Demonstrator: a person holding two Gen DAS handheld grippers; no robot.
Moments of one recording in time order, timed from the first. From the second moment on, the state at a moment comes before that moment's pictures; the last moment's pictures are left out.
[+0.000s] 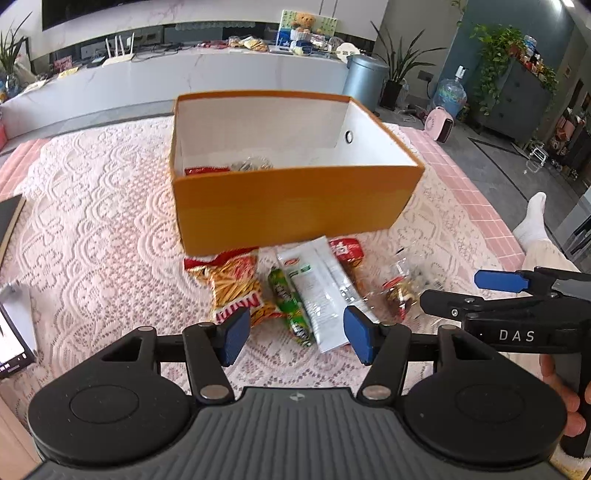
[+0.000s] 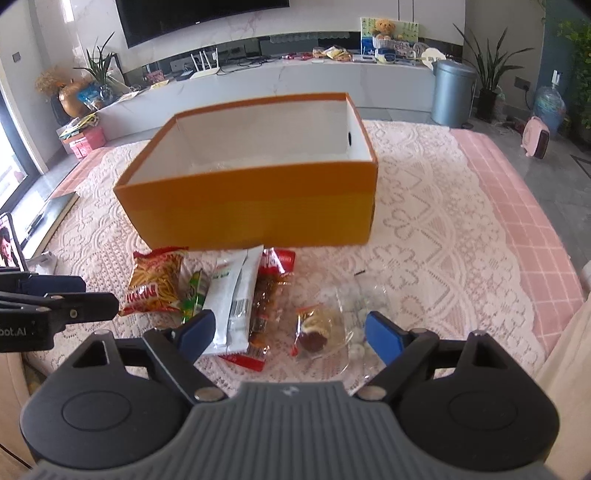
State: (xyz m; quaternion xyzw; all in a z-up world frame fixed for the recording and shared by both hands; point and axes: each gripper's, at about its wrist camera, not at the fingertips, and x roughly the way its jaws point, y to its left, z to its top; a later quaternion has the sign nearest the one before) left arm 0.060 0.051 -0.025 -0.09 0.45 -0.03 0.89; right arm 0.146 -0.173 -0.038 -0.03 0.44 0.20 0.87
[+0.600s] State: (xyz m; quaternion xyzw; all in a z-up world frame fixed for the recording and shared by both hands) left arm 0.075 0.082 -0.053 -0.13 0.45 0.00 0.89; right arm 0.158 -0.139 -0.065 -0.05 0.45 0.23 0.87
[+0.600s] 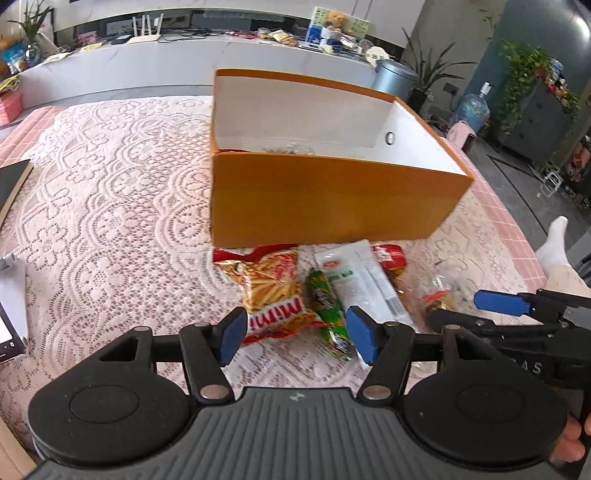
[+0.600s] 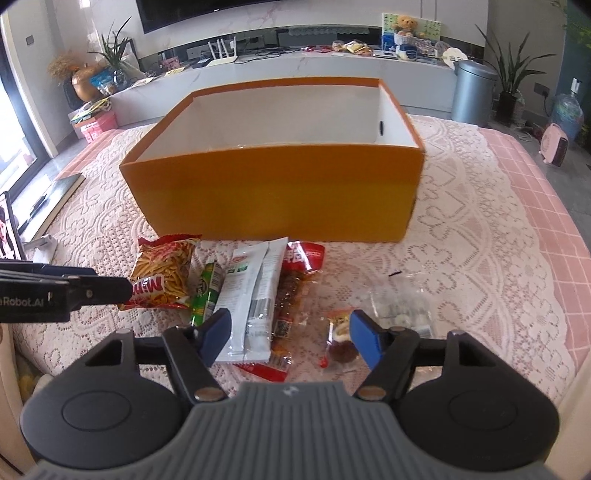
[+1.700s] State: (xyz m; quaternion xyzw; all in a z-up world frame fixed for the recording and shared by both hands) left arm 0.124 0.082 -0.101 -0.10 0.48 0.05 0.87; right arm 0.179 -0.059 -0.120 -0.18 0.42 0.26 0.85
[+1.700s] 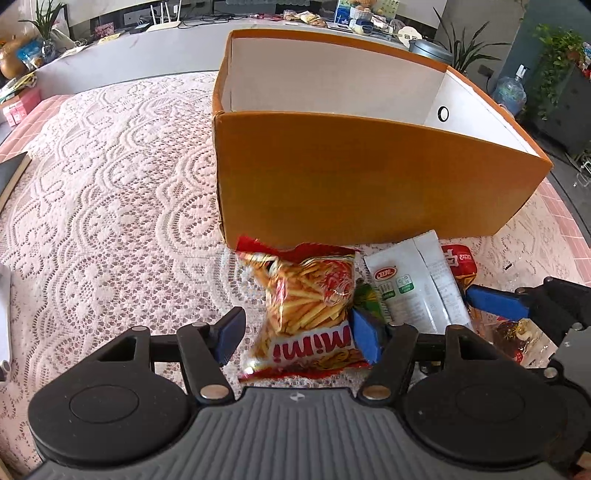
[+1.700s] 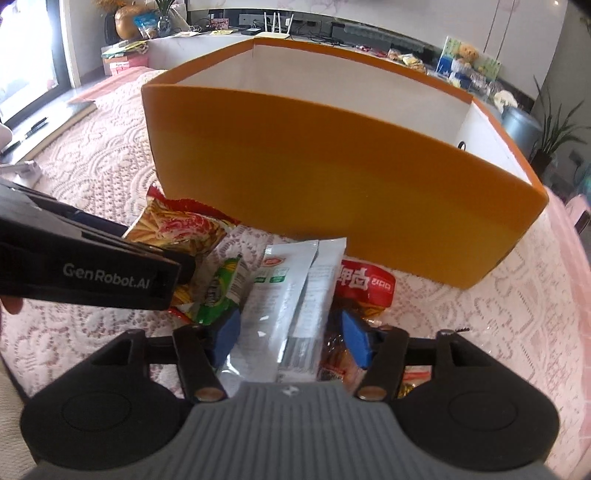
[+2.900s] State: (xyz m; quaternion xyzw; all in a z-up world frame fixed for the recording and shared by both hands) left arm 0.093 0.069 -0.062 -0.09 0.45 0.06 0.89; right arm 0.155 -0.091 -0.066 -0.11 0.37 0.26 0.89
